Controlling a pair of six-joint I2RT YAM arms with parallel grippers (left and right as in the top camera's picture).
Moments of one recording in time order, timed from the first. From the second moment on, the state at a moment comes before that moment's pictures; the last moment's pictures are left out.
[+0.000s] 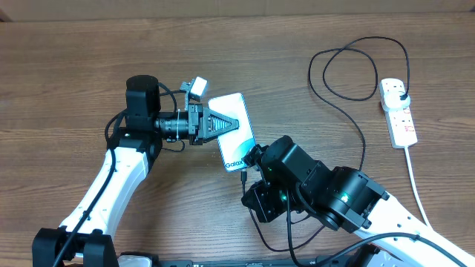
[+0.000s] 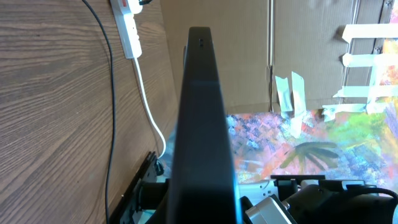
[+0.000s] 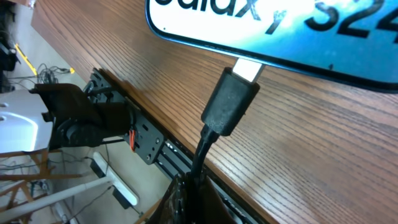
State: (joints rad) left arm -0.14 1.46 0.88 -0.01 1.36 -0.86; right arm 0.89 1.19 1.12 -0.95 -0.35 0.49
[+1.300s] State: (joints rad) left arm -0.18 1.46 0.88 0.00 1.39 -0.82; right arm 0.89 1.19 1.15 -0.93 -0.20 0.44
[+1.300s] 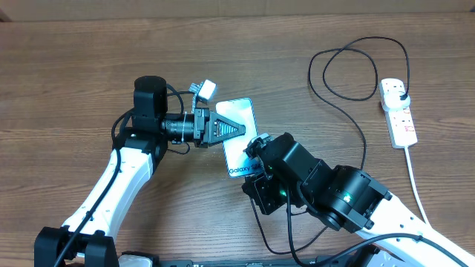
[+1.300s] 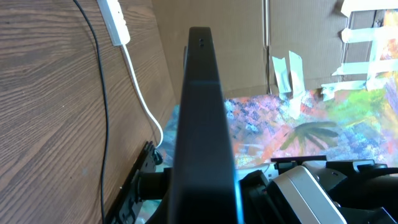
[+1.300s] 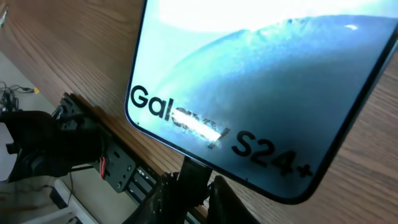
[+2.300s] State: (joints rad) left arm -0.18 1.46 0.88 0.00 1.37 -0.84; right arm 0.89 1.19 1.15 -0.95 -0.21 0.52
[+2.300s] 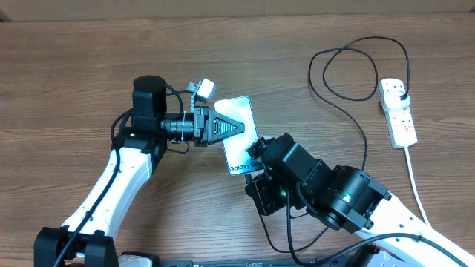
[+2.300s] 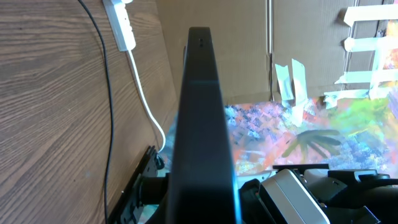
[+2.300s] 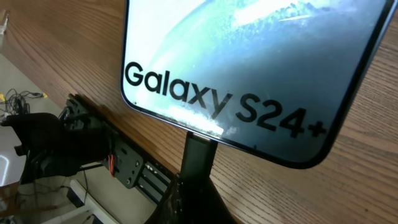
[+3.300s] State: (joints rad) left arm -0.16 1.46 0.91 -0.11 1.47 -0.59; right arm 0.92 1.21 1.18 -0.92 -0.18 0.47
